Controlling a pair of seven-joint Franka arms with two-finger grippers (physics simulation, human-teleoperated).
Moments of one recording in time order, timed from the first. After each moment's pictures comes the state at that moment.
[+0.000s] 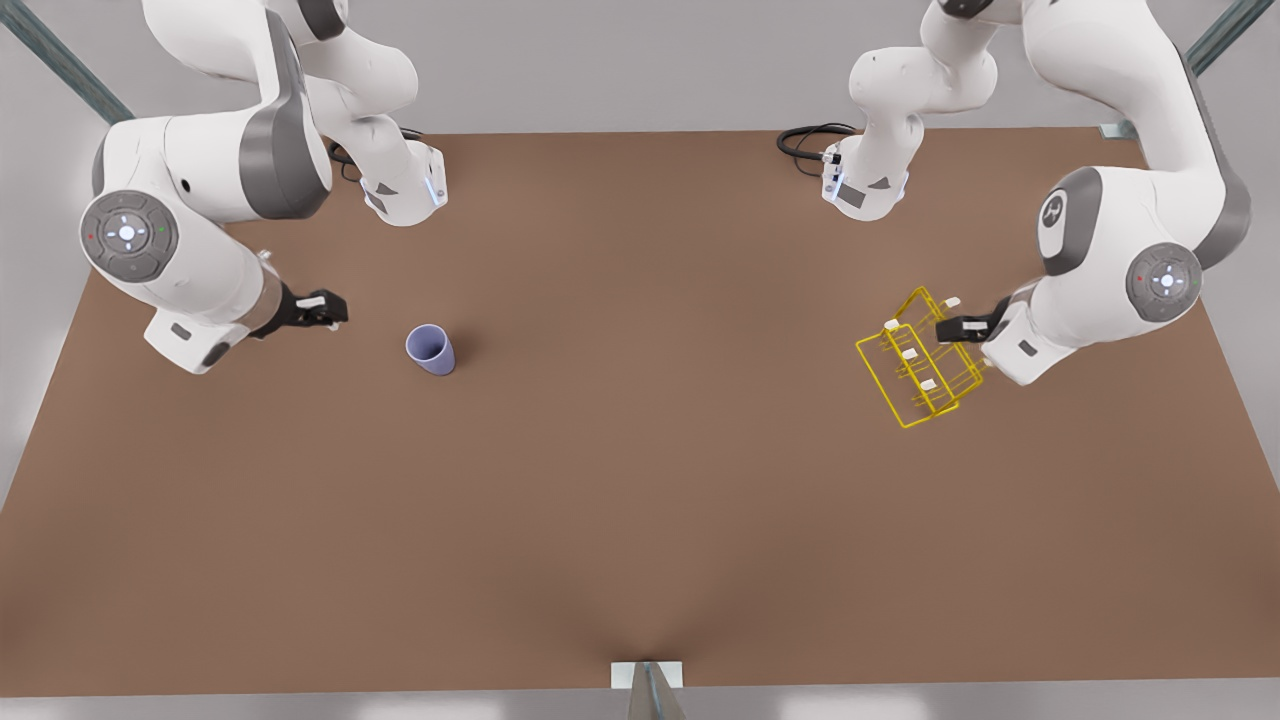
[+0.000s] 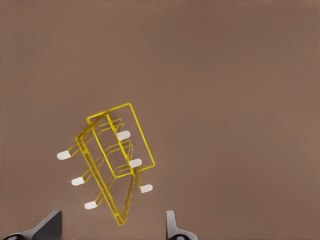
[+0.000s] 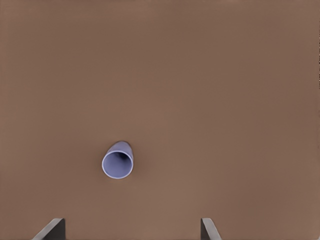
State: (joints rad) left arm -0.03 0.18 -0.05 -1.53 -0.01 1.45 -0.11; right arm 0.25 0.25 -0.06 -1.24 -0.07 1.25 0.00
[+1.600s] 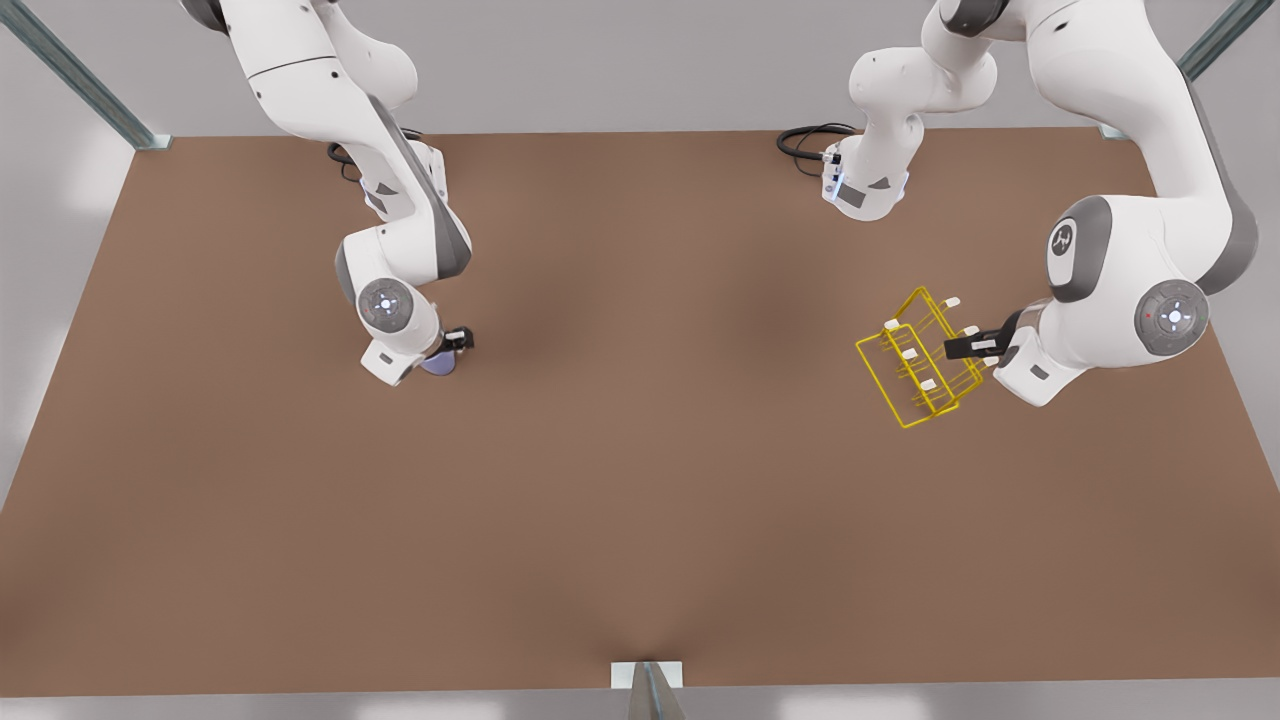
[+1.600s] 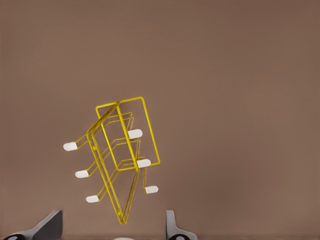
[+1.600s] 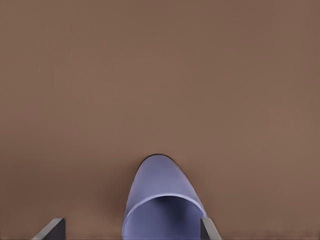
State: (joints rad) left arm -0.01 0.24 -0.04 -1.51 -0.01 1.39 -0.19; right arm 0.34 0.13 0.02 -2.23 -0.04 2.10 0.21
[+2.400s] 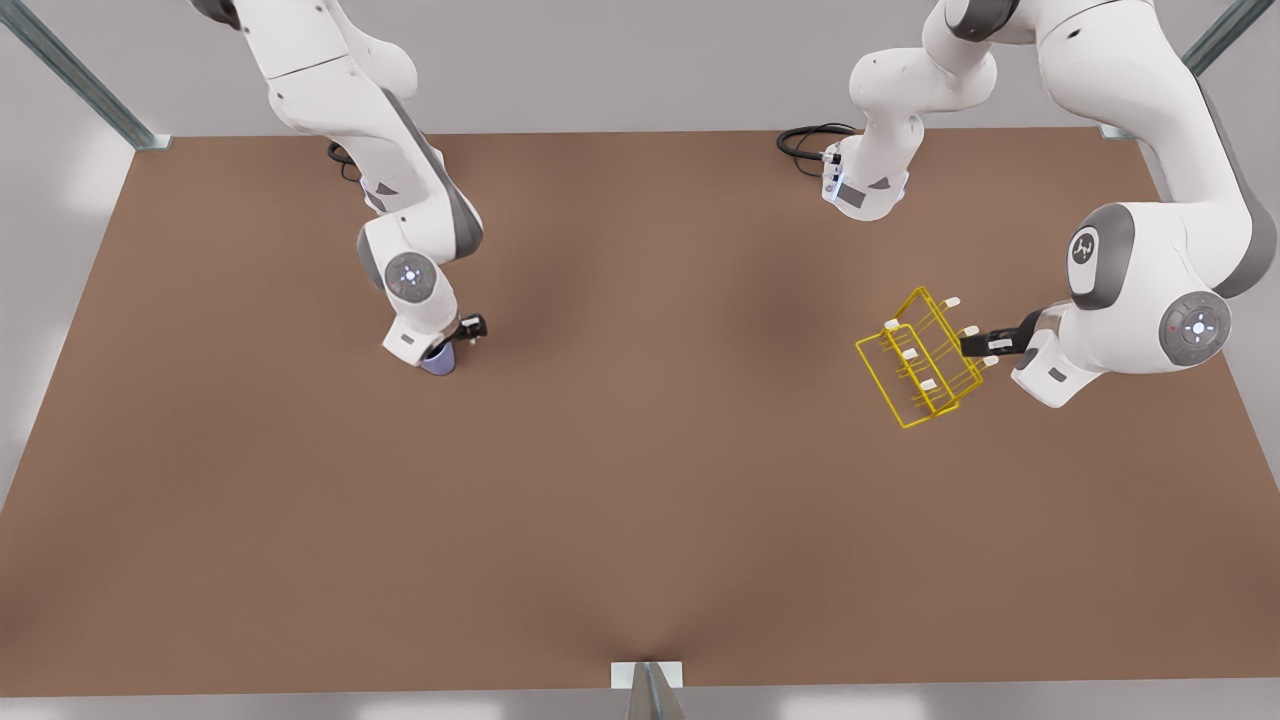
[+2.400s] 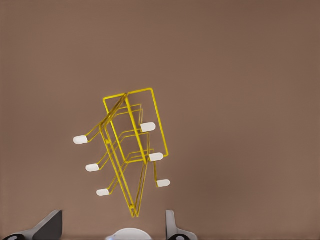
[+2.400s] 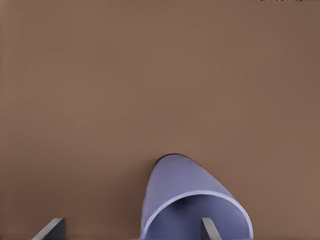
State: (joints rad) left arm 0.04 0.25 -0.04 -1.51 -0.01 1.36 -0.15; right arm 0.38 0.09 0.04 -2.41 -0.08 2.33 0.25
